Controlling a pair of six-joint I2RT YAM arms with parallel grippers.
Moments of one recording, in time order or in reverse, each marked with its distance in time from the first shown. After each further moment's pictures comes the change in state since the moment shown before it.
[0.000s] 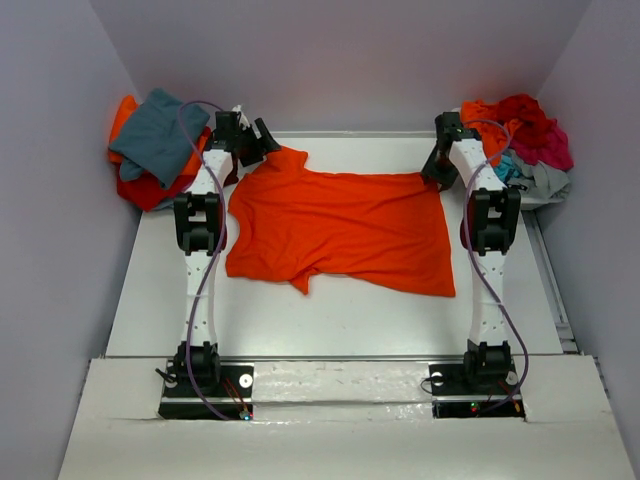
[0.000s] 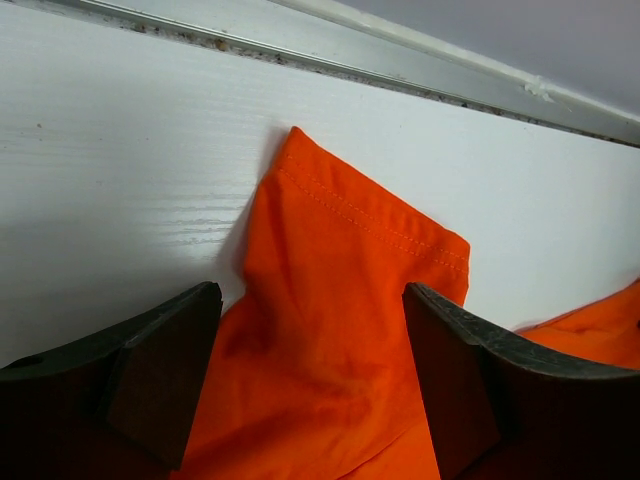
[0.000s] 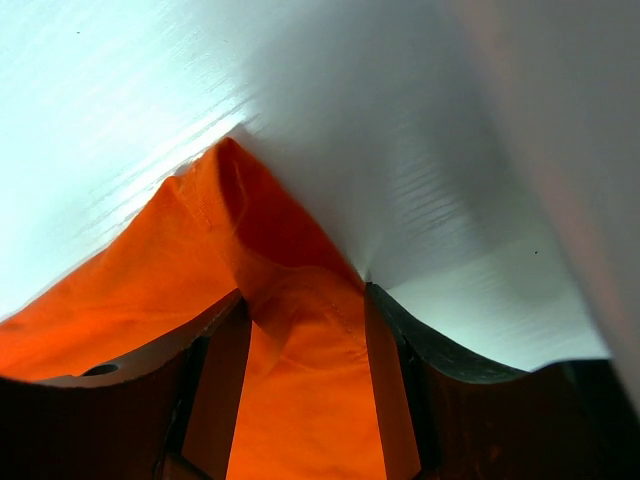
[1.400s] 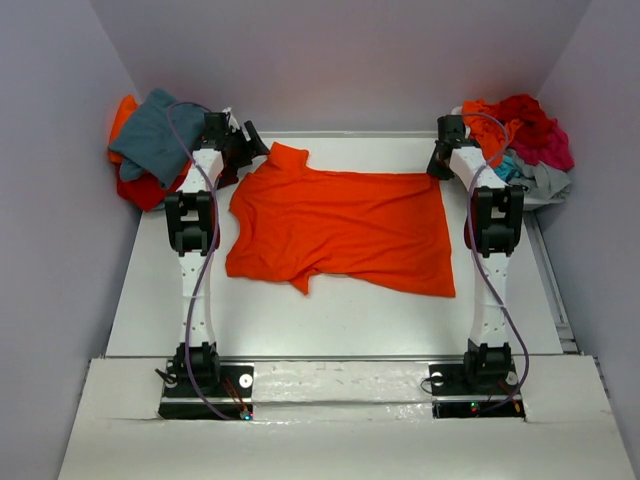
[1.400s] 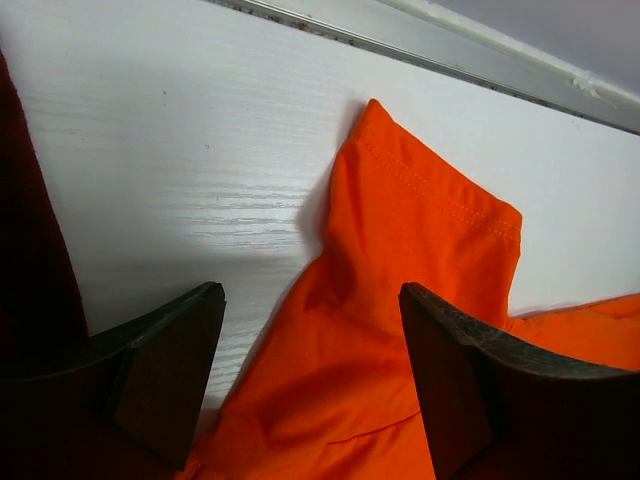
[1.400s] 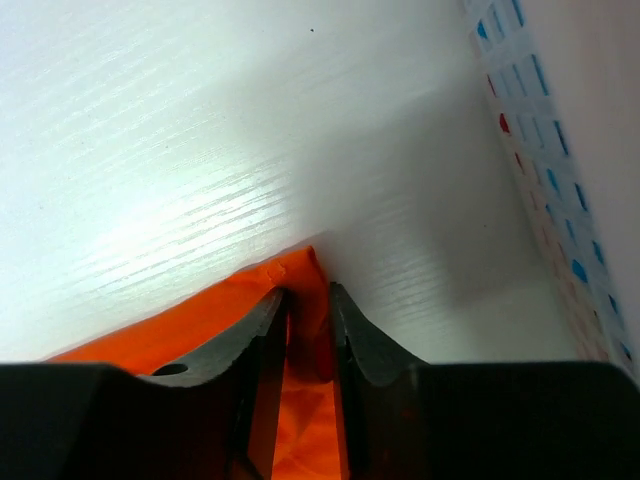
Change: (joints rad) left arm 0.043 -0.056 -0.071 -0.046 -0.015 0.049; right arm -0.006 -0.052 -0.189 0.365 0.029 -0.185
